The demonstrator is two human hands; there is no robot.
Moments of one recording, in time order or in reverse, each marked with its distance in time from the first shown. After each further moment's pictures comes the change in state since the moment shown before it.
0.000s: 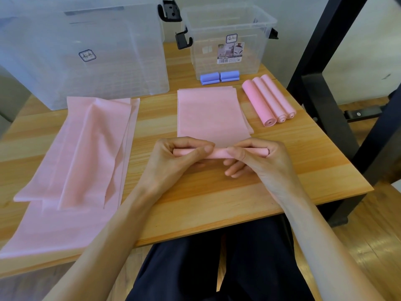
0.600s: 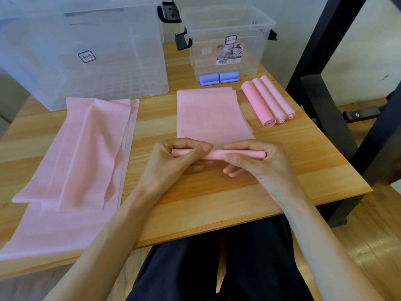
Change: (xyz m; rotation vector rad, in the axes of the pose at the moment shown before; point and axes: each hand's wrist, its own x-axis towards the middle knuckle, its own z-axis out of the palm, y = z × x) left_hand 0.002 -0.002 0.000 -0.063 -0.006 -0.056; right_hand 0.000 0.000 0.000 -0.016 -0.027 -0.015
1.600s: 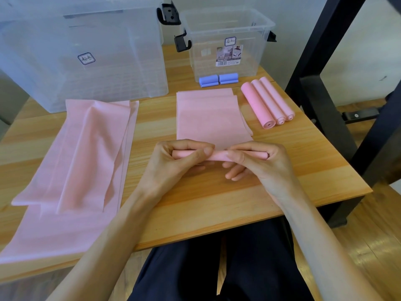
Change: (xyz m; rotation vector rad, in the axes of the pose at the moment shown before) left_hand -0.001 0.003 0.001 -0.028 -0.015 0.009; right_hand 0.000 0.001 -0.001 0.015 0.018 0.010
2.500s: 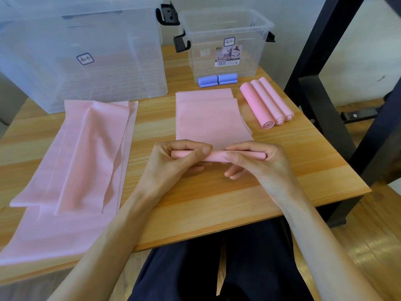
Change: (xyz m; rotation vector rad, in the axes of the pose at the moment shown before) left_hand 0.000 0.000 -0.002 0.033 0.022 -0.017; right_hand 0.001 0.001 0.000 -0.005 -0.002 -0.010
